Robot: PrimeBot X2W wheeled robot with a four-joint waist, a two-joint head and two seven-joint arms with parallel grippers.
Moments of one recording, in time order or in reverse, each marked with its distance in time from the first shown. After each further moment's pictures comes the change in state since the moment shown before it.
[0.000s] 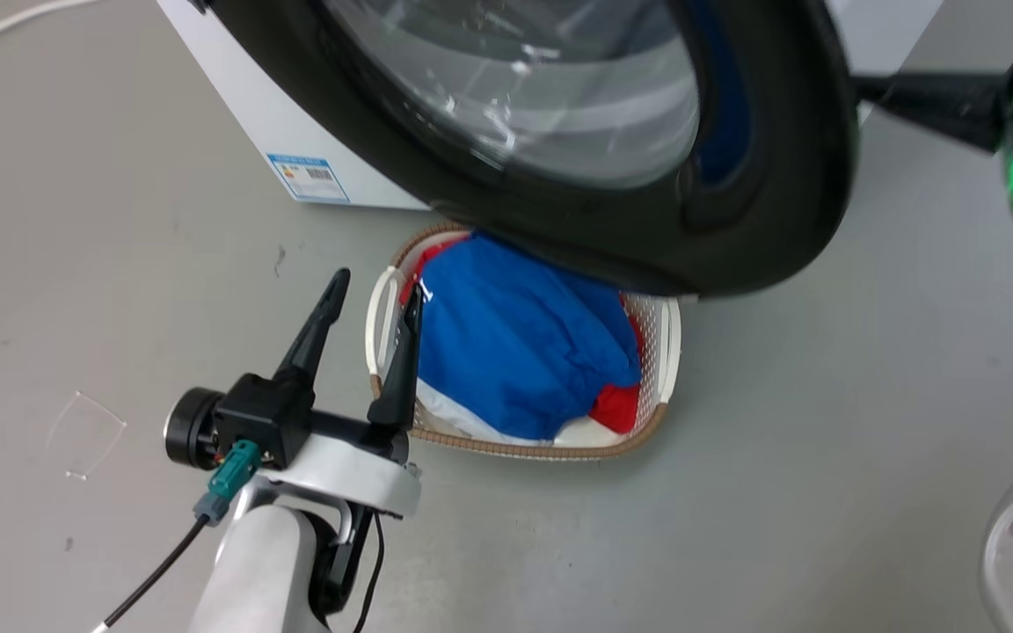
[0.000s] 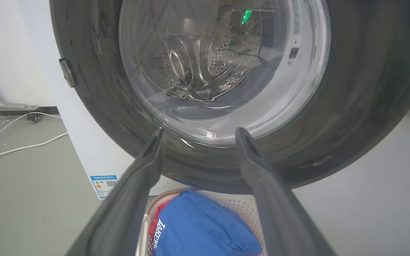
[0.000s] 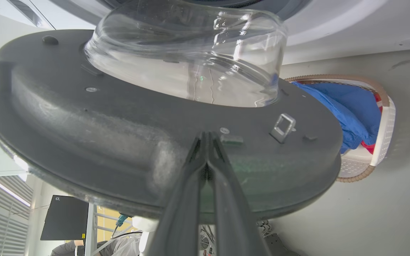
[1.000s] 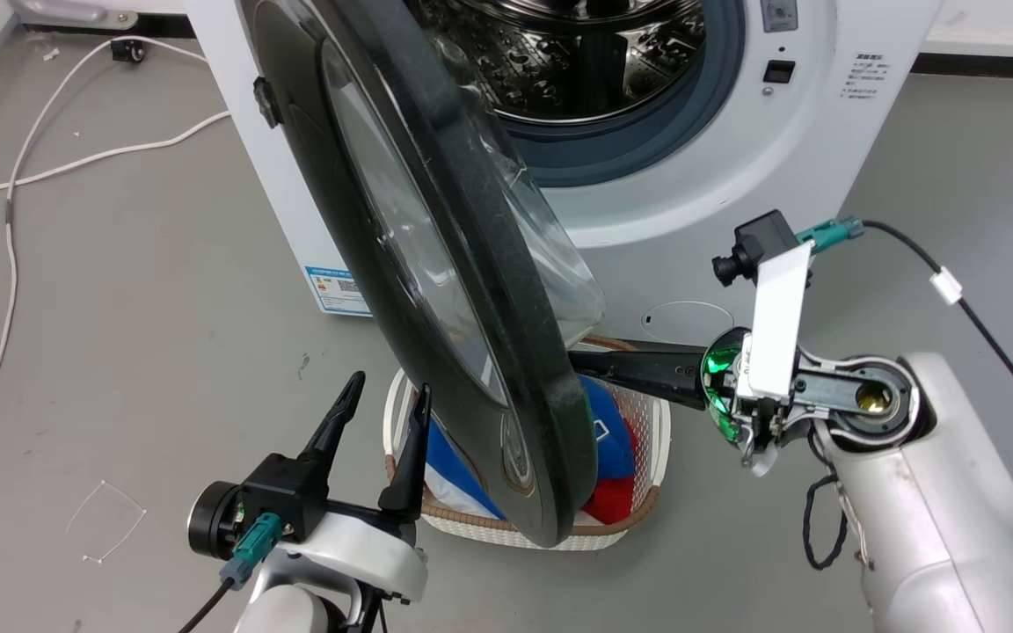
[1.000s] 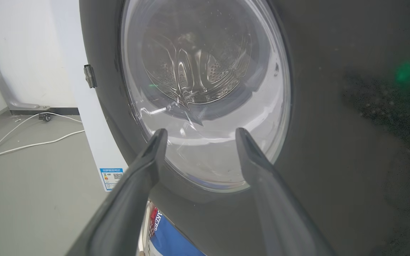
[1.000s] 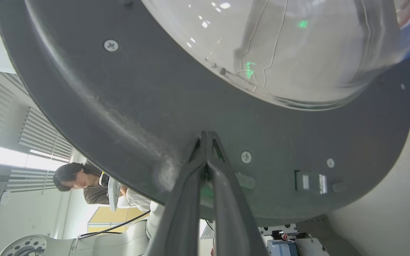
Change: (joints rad) left arm 0.137 0.000 -0.027 0.056 -0.019 0.000 0.000; right arm 0.498 0.004 0.730 -0.158 0.643 0.000 -0.319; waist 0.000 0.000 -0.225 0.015
